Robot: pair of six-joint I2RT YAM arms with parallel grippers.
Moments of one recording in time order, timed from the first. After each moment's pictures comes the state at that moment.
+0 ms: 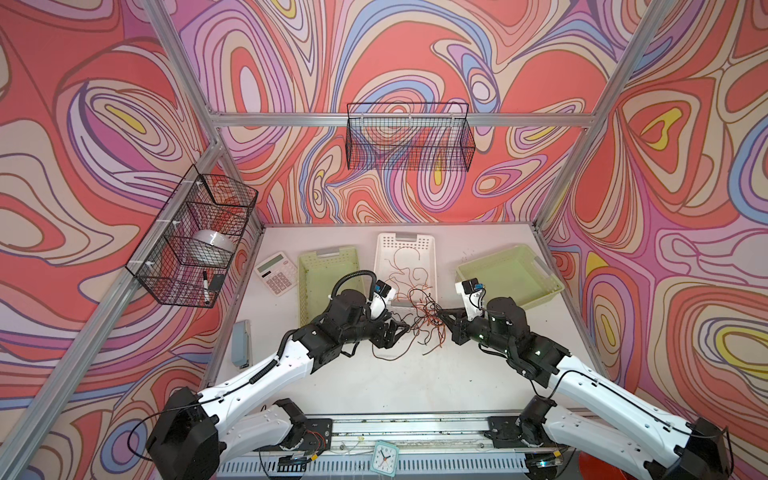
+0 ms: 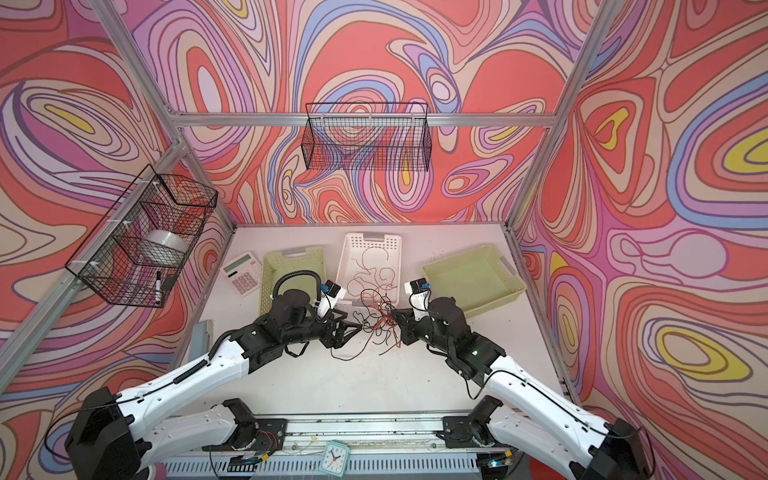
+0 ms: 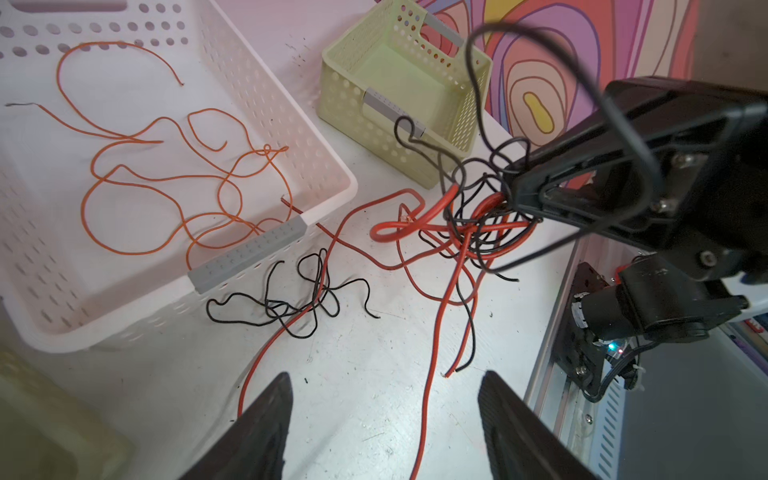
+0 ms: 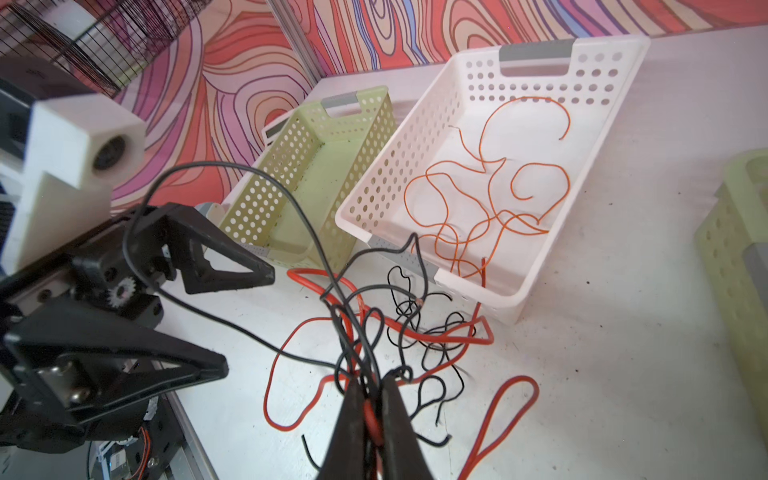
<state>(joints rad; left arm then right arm) -0.71 1.12 0.69 -0.10 0.34 -0.30 0.67 0.88 0.60 -0.13 -0.13 0.41</state>
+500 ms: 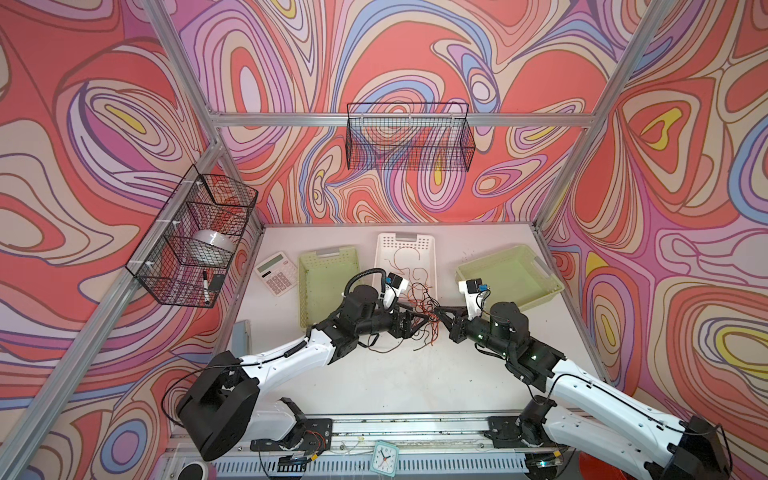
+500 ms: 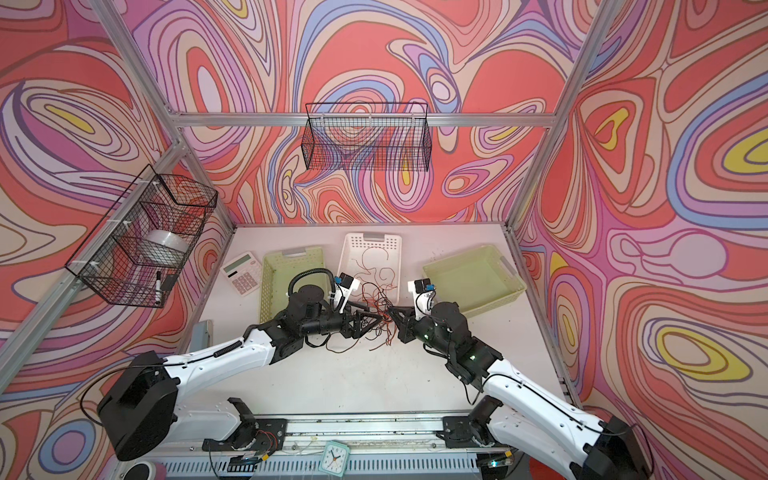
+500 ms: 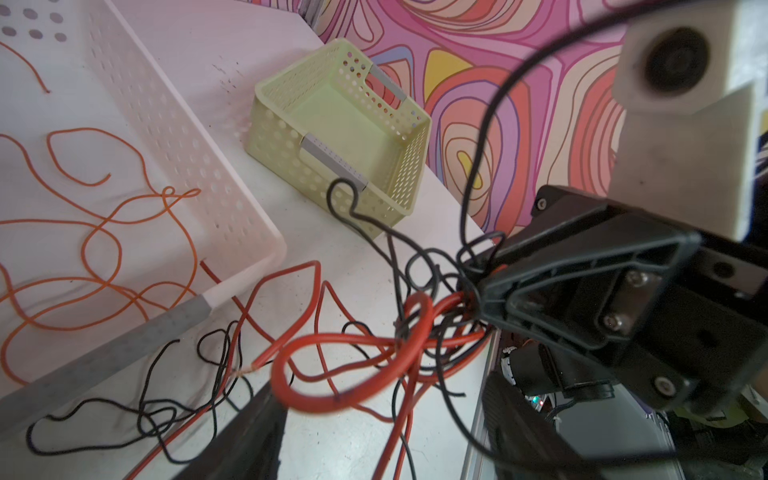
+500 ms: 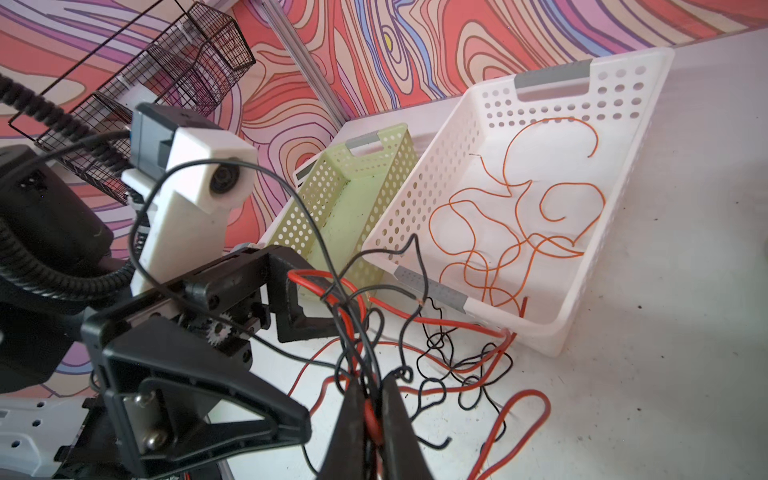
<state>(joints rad) -0.73 1.34 0.69 0.30 0.45 -0.51 0.67 0.88 0.52 0.08 -0.15 0.53</state>
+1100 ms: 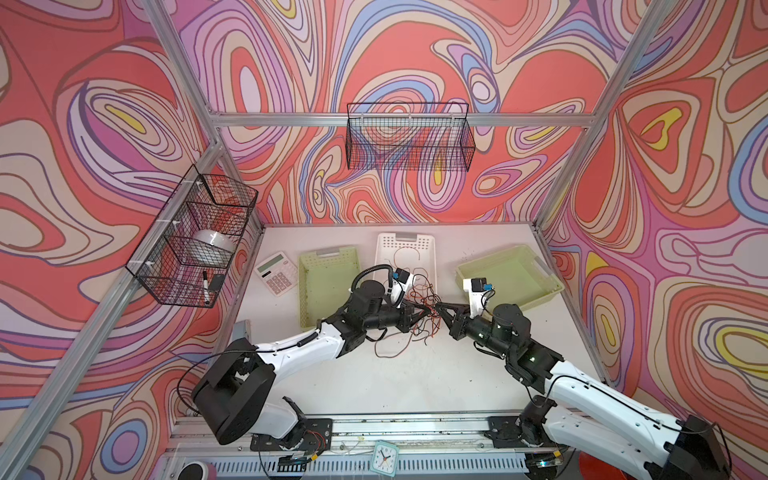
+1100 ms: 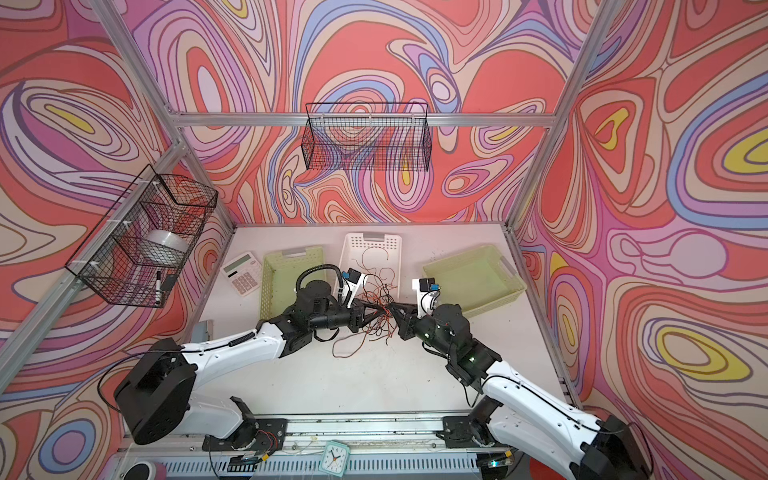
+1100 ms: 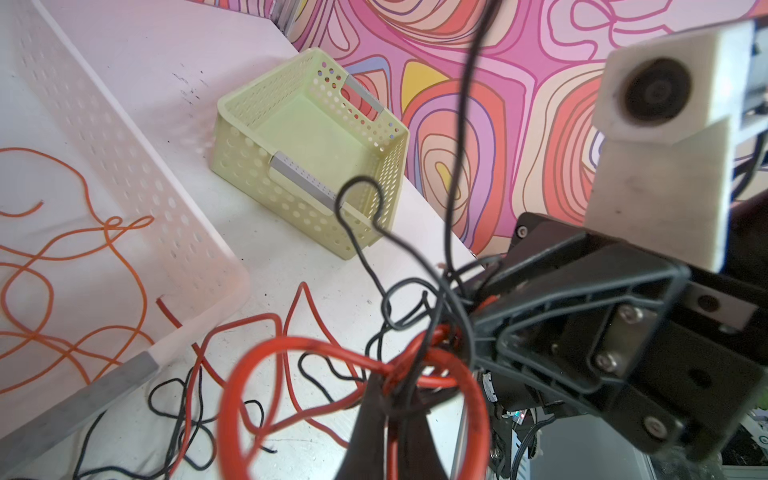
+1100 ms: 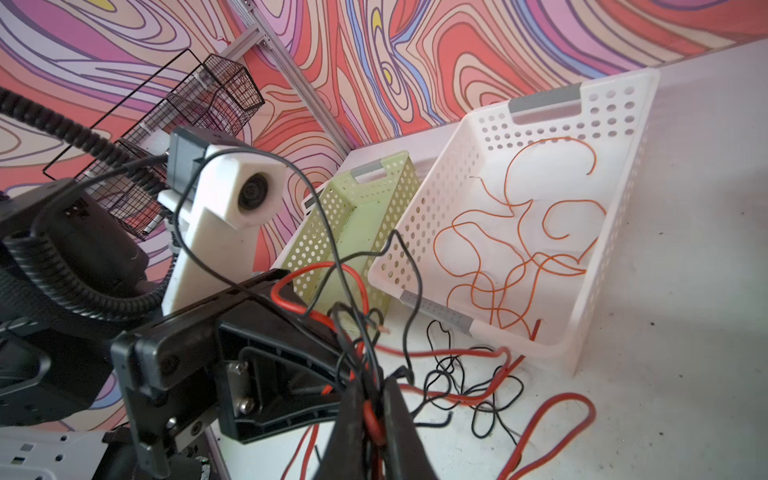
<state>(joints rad) -0.74 1.43 0.76 0.35 0.50 -0.53 0.67 0.88 0.48 0.18 -0.12 0.58</state>
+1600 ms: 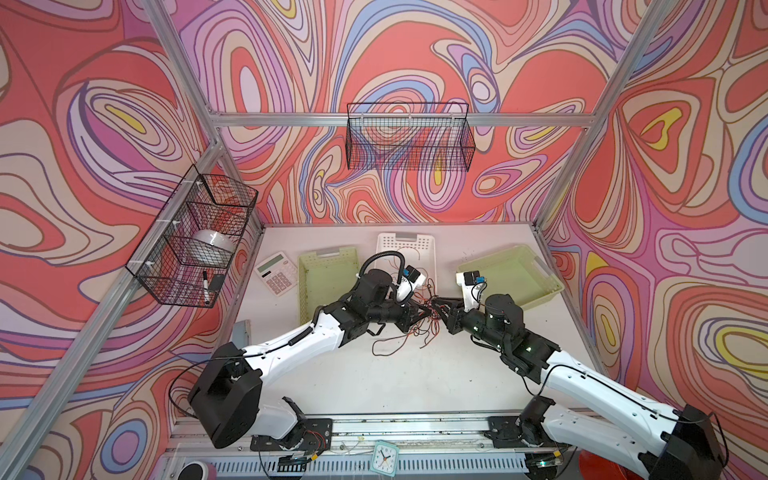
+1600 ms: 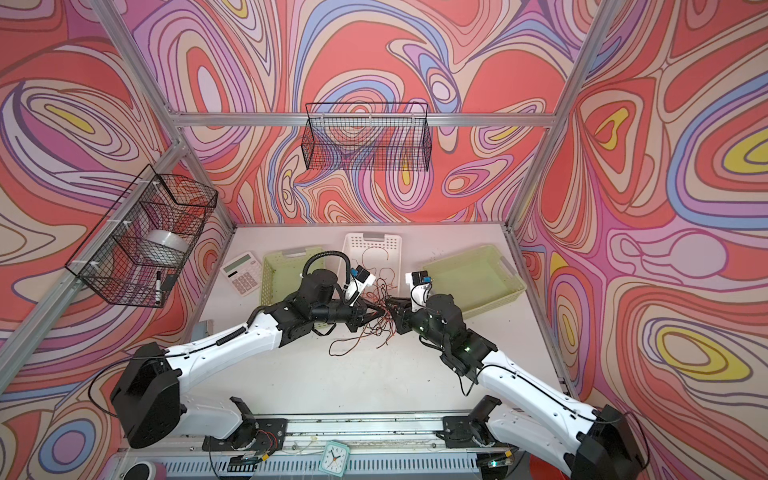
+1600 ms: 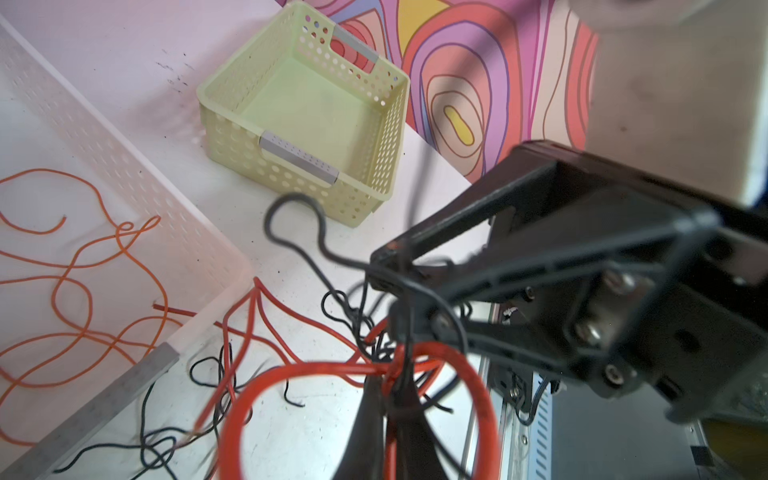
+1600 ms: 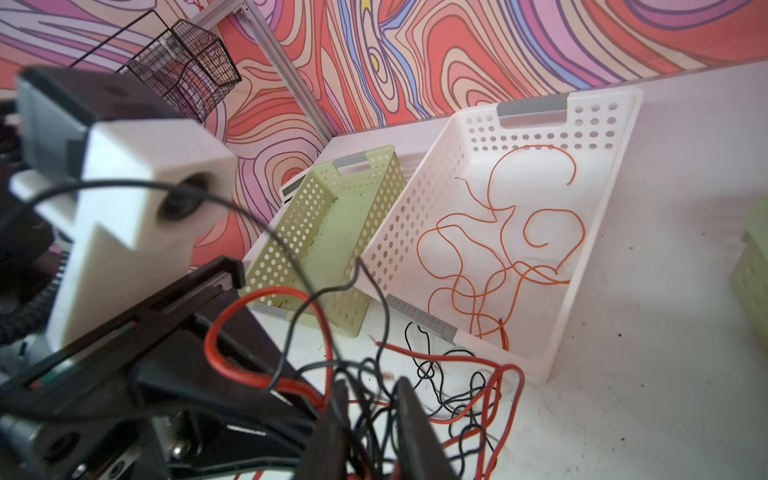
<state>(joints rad) -0.76 1.39 0.94 -0.07 0.51 -0.27 0.67 0.96 0.59 0.06 -0.09 0.52</state>
